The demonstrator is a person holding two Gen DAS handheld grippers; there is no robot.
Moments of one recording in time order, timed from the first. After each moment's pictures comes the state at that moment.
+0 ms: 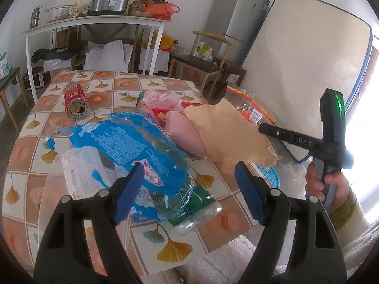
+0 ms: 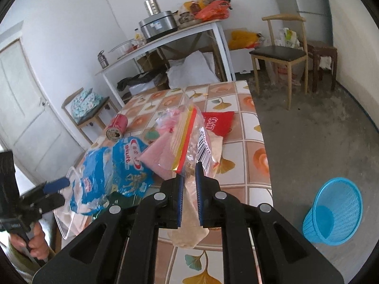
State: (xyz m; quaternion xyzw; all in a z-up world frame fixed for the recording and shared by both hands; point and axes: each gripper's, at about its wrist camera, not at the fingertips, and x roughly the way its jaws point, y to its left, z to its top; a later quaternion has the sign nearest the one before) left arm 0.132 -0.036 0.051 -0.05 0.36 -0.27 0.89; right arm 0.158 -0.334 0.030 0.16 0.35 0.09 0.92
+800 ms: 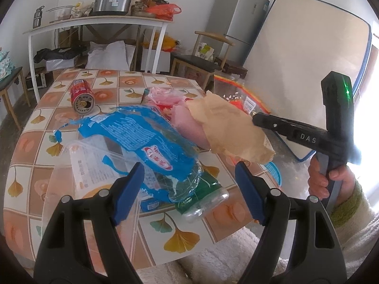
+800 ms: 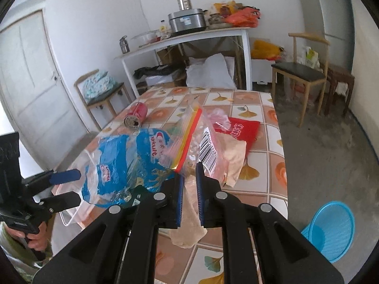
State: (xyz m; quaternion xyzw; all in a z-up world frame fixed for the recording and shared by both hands) left arm 0.115 -0.022 0.045 -0.04 0.36 -0.27 0.89; right arm 0.152 -0.271 0.046 0.06 0.34 0.14 0.93
